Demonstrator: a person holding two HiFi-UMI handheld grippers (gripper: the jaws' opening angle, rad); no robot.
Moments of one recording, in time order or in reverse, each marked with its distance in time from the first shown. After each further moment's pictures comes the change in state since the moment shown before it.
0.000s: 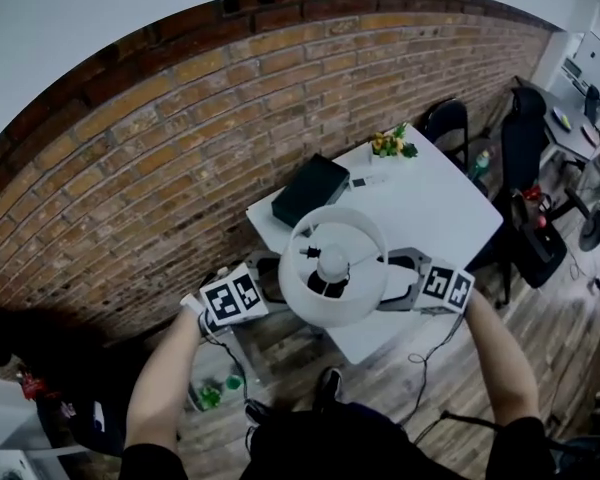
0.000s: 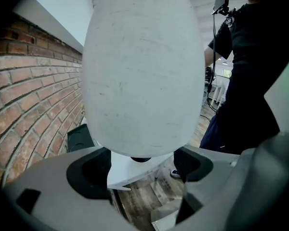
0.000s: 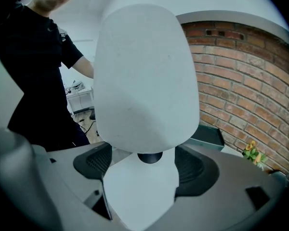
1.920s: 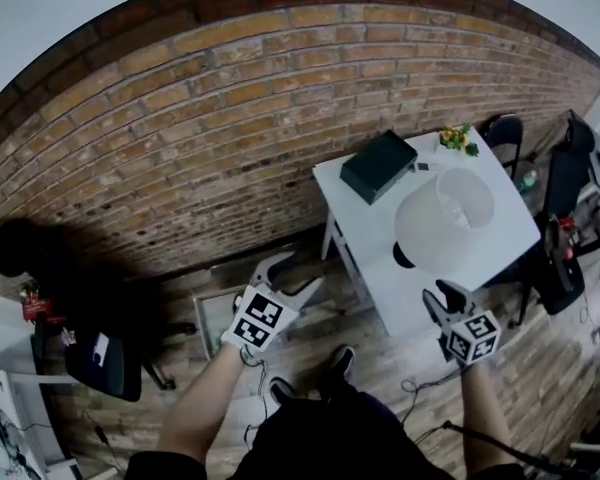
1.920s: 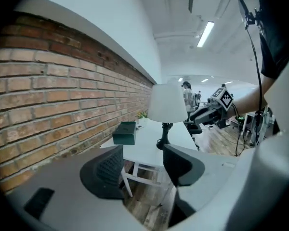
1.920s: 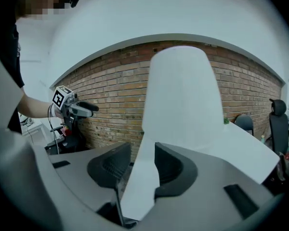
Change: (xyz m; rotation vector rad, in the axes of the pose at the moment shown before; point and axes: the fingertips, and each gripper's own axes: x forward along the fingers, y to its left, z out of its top) left arm -0.097 -0.070 -0.078 -0.485 -0.326 0.603; right arm 0.003 0.066 -0.034 0.472 -0.234 -0.502
